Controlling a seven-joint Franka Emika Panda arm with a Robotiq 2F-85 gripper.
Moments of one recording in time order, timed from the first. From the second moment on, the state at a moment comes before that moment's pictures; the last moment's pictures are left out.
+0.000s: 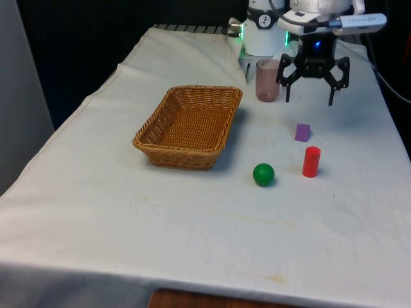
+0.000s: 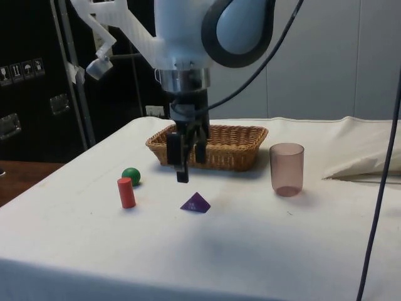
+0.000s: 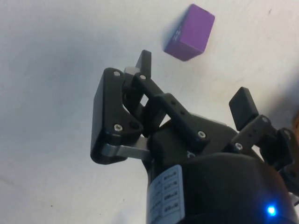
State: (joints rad) arm 0.26 0.20 -0.02 -2.42 -0.04 2.68 0.32
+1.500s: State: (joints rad) arm 0.26 0.32 -0.02 -2.43 -0.04 2.83 0.28
